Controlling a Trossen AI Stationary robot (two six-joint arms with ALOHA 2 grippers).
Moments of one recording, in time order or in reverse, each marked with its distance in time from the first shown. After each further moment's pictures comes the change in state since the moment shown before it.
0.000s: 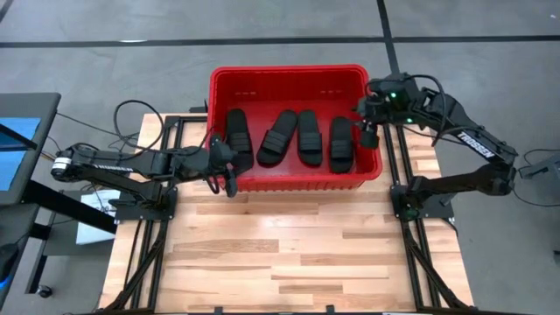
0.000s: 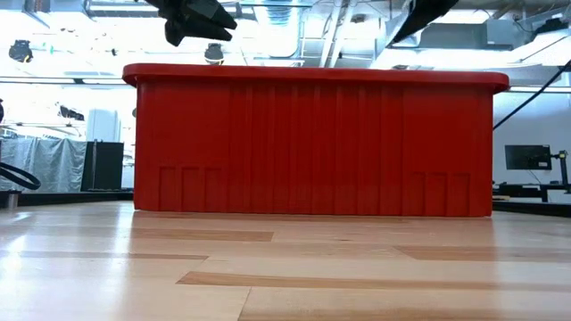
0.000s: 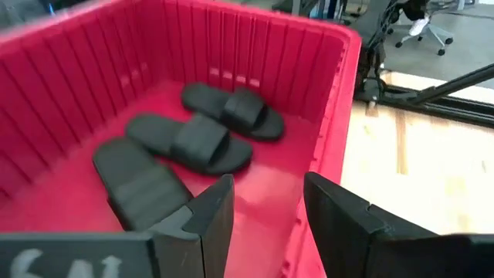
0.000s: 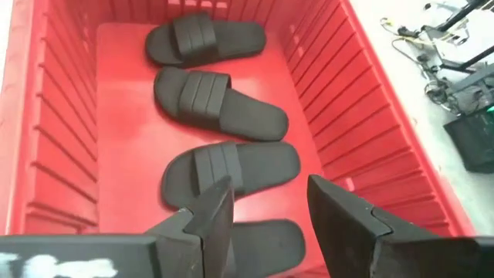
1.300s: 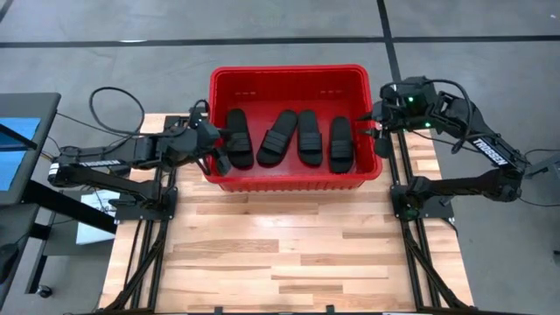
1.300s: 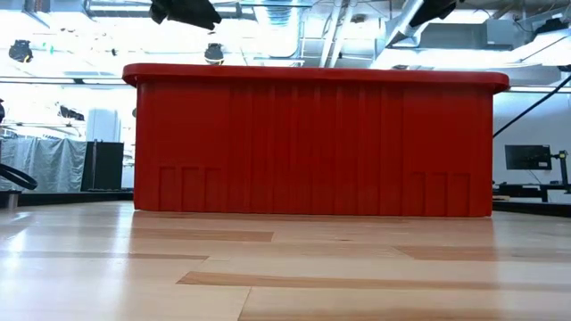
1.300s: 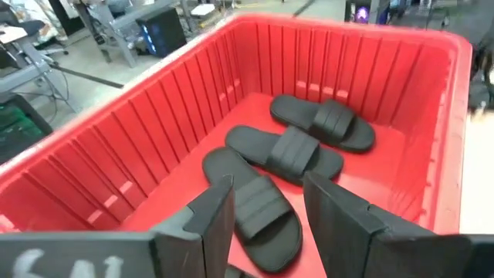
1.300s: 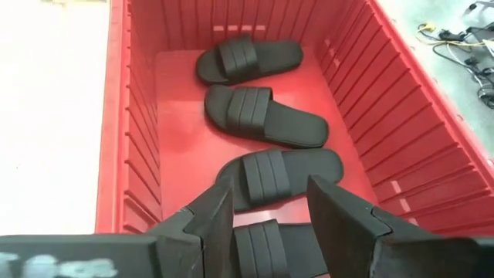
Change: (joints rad) left arm 0.106 -0.049 0.164 -0.231 -0.147 0.120; right arm 0.002 -0.100 -0.001 -0.087 -0.138 0.089
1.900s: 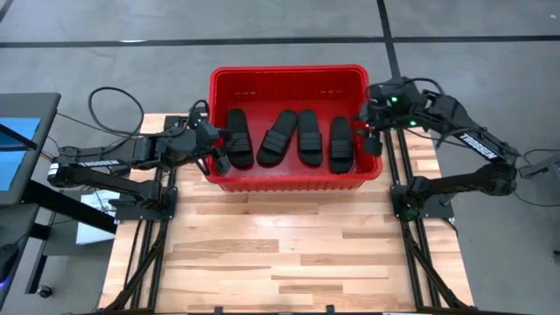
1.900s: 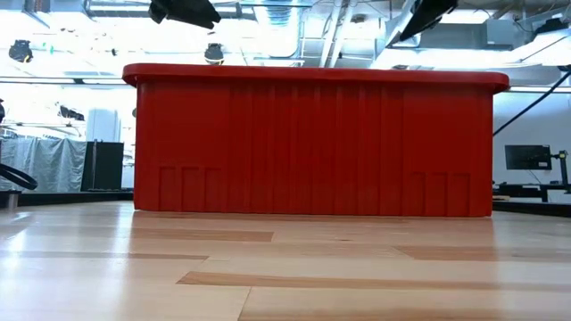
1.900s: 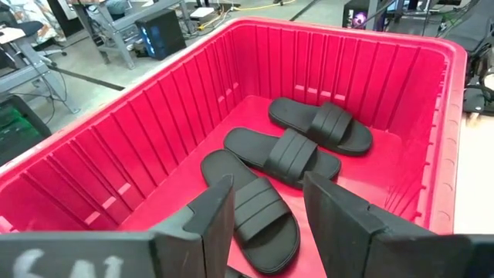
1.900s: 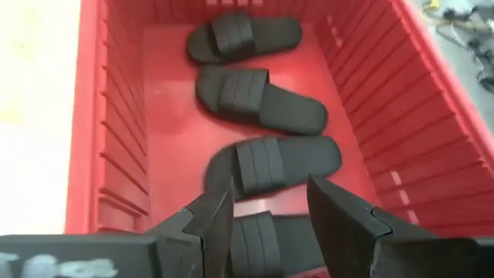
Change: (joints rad) left arm 0.000 -0.009 0.000 0.003 0.001 -0.005; right arm 0.027 0.074 0.000 0.010 0.061 -0.012
